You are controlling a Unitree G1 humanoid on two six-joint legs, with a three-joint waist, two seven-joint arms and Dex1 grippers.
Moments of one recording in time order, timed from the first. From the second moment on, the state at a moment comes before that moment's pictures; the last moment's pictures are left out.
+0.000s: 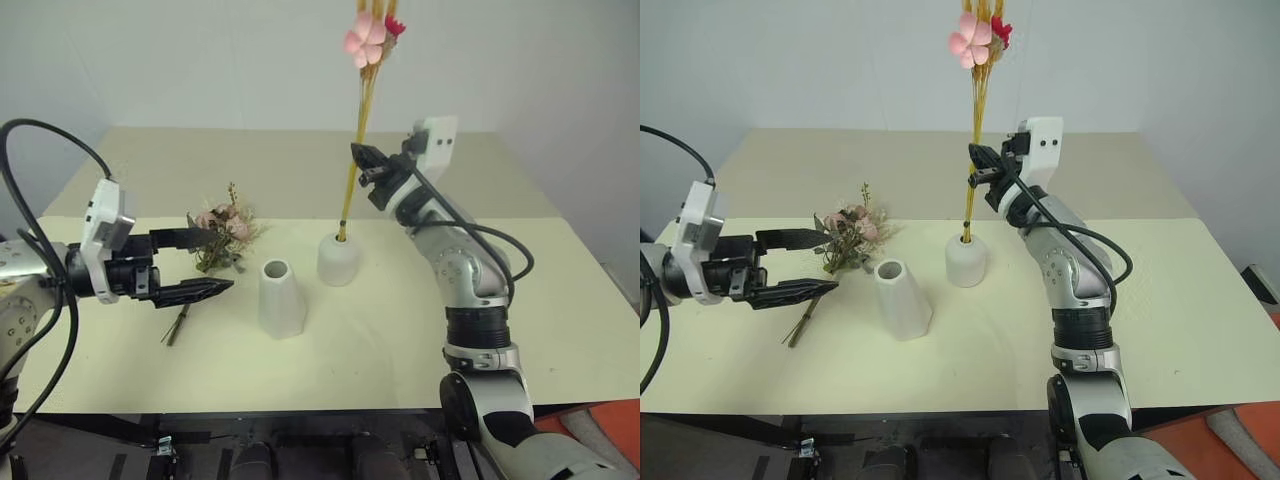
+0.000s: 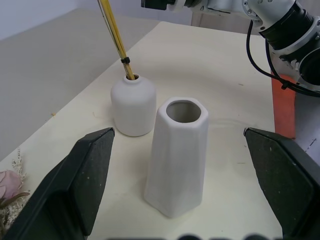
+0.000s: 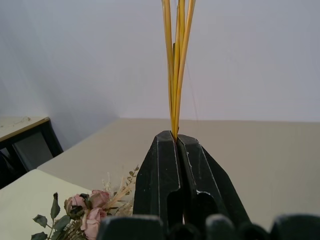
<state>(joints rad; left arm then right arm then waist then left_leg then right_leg) -0.34 1.02 0.32 -0.25 -0.79 0.66 -1.20 -0.87 -0.14 -0.12 0.05 0.44 0.53 0.30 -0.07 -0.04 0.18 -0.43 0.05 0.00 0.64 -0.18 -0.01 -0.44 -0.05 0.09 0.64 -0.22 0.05</state>
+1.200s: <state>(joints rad) -0.34 1.02 0.32 -0.25 -0.79 0.66 -1.20 -0.75 -0.13 -0.03 0.03 0.34 0.42 0.33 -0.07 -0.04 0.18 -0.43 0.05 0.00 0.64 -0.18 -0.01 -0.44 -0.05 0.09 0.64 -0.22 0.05</state>
